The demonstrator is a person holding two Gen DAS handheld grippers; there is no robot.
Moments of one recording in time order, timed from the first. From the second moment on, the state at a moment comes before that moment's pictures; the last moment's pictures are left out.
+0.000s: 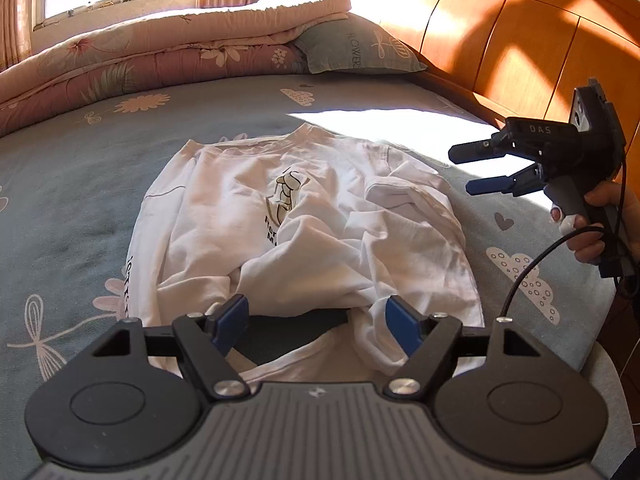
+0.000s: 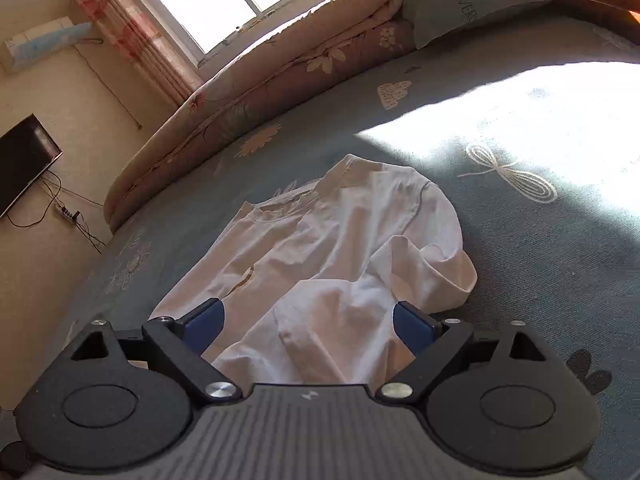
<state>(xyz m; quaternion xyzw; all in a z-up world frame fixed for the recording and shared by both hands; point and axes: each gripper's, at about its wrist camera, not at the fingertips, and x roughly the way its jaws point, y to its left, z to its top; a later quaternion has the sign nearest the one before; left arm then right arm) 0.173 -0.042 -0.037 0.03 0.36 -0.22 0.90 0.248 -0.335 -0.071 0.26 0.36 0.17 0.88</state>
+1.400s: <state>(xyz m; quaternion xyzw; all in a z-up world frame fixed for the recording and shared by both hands) 0.160 -0.030 -0.027 0.02 0.37 -0.19 0.91 0.200 -0.296 -0.061 0.04 0.36 0.08 0.93</state>
